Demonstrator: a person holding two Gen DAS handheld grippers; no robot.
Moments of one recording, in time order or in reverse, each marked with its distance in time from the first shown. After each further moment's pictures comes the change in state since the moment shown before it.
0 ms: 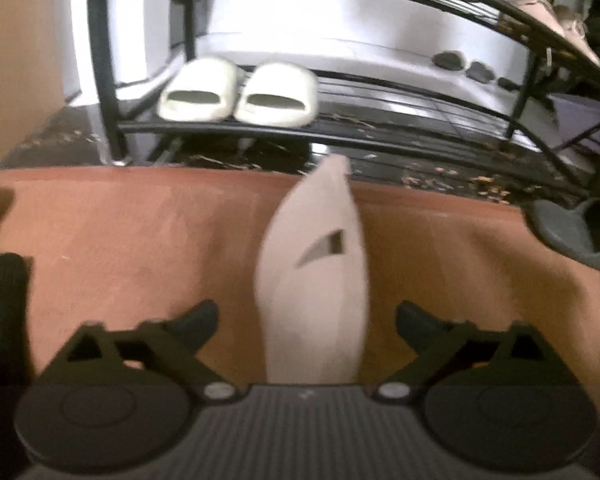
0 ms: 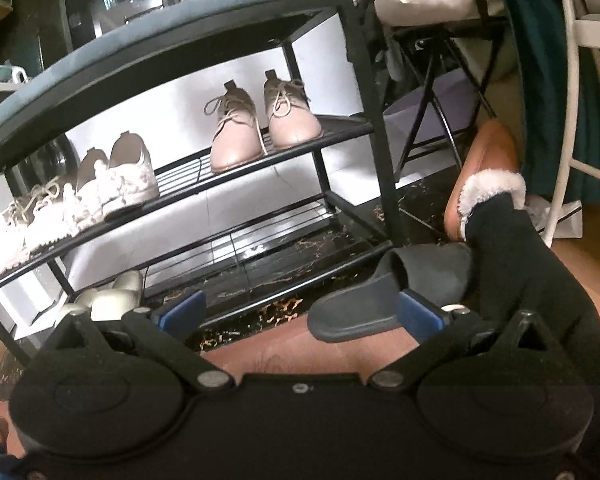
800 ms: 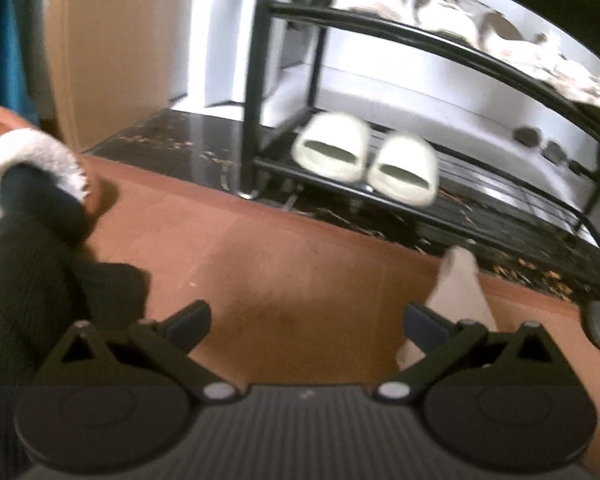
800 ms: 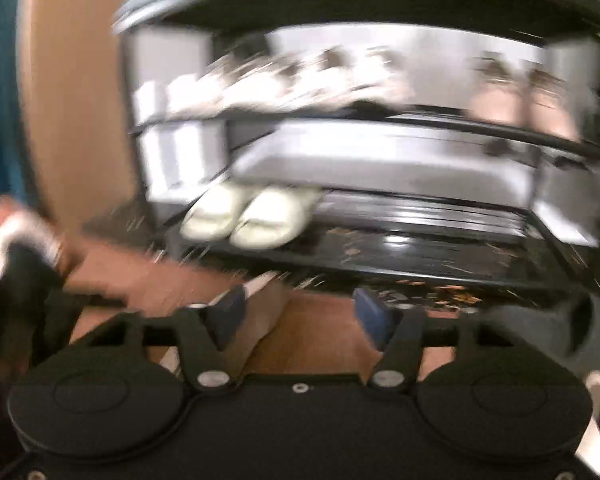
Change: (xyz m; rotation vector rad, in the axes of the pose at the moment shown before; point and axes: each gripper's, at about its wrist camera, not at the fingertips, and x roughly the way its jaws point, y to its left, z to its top) left arm -0.037 0.099 0.018 -0.235 -0.123 0.151; right arm 0.036 0.116 -0.088 -0.579 0.156 0.542
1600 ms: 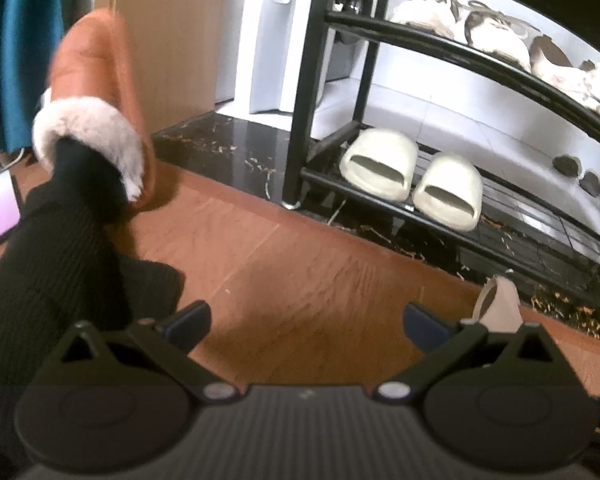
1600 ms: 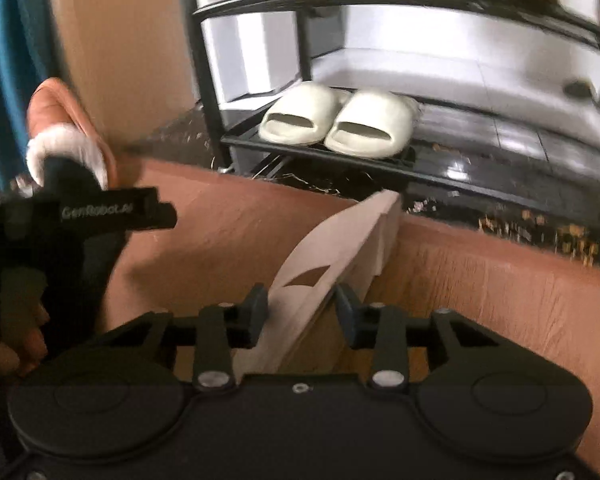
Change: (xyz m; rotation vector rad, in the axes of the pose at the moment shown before) left arm 0.004 0.007 0.006 -0.082 -0.043 0.095; right arm 0.072 0.029 -0.007 0.169 0.188 0.104
